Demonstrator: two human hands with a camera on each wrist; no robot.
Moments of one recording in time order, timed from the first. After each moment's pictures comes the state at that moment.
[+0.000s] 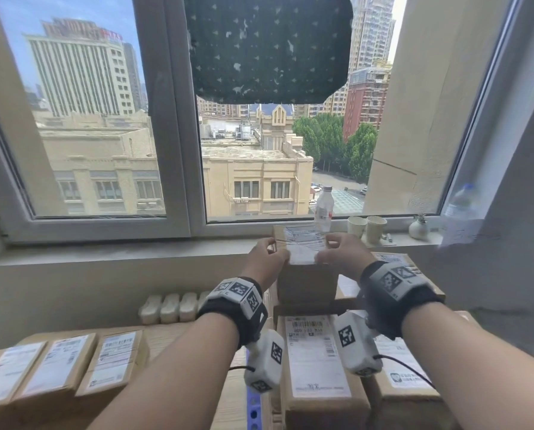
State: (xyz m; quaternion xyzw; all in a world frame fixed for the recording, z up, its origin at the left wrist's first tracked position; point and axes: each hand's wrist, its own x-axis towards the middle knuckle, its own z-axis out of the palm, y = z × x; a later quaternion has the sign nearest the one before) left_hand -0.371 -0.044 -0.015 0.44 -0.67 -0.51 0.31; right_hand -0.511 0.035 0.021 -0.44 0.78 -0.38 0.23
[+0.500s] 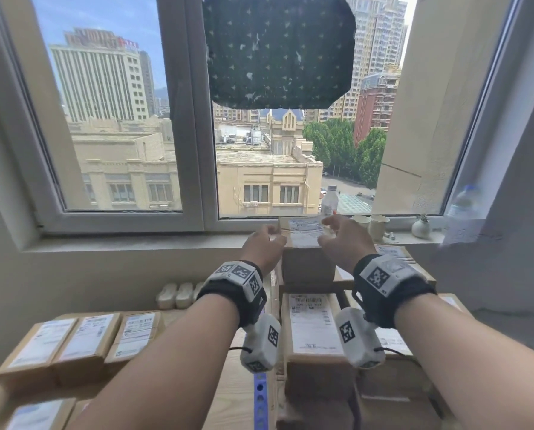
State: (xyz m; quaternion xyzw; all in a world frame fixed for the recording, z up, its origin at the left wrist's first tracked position) left_hand -0.339 -0.005 0.003 0.48 -0.74 -0.36 0.31; right_hand -0.476 0.087 0.040 -0.52 0.78 -0.34 0.07
